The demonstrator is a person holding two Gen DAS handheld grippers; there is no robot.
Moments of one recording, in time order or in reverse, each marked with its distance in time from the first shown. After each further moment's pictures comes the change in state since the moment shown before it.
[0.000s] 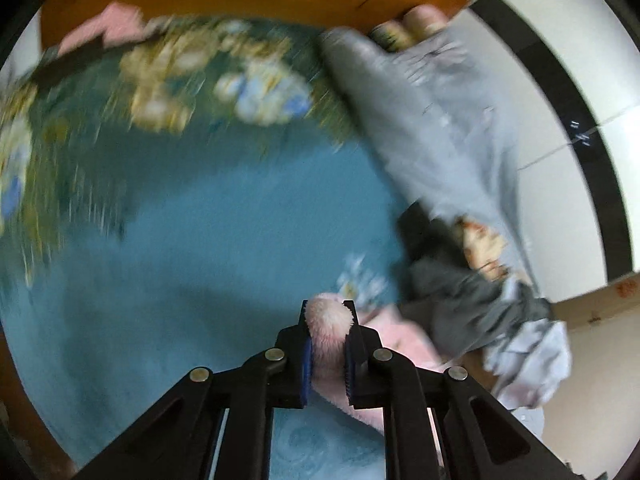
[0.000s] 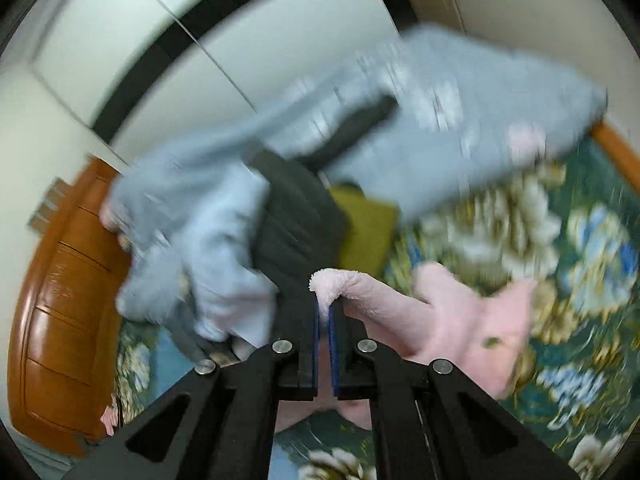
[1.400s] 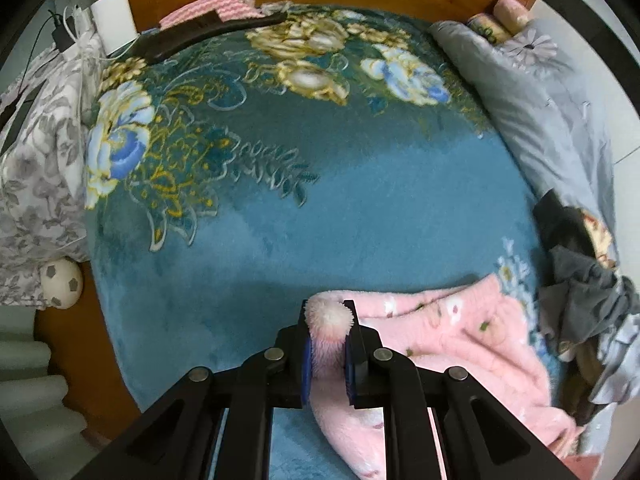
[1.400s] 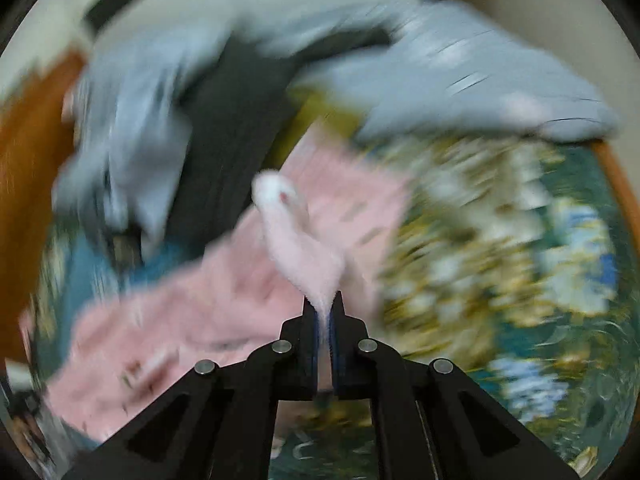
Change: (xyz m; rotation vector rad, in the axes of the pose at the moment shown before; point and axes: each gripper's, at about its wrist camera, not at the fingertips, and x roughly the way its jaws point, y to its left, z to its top) left arm -0.007 0.128 -0.048 -0.071 0.030 0.349; right arm 0.053 -0.083 -0.063 -0.151 0.181 -0.211
